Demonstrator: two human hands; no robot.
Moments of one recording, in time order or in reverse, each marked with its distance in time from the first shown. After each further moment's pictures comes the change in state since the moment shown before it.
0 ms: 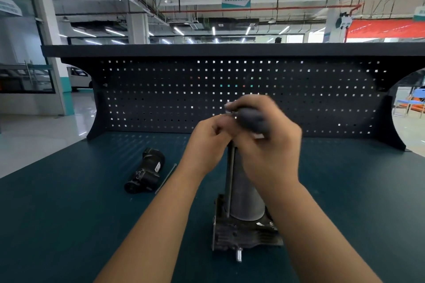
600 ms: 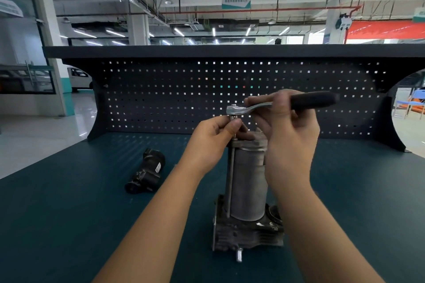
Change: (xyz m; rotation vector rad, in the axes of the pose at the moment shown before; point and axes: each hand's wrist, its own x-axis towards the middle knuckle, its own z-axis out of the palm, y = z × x) left_hand 0.002 0.004 -0.003 -0.117 -0.101 -0.058; right_hand 0.004 0.004 -0.005 0.642 0.312 0.518
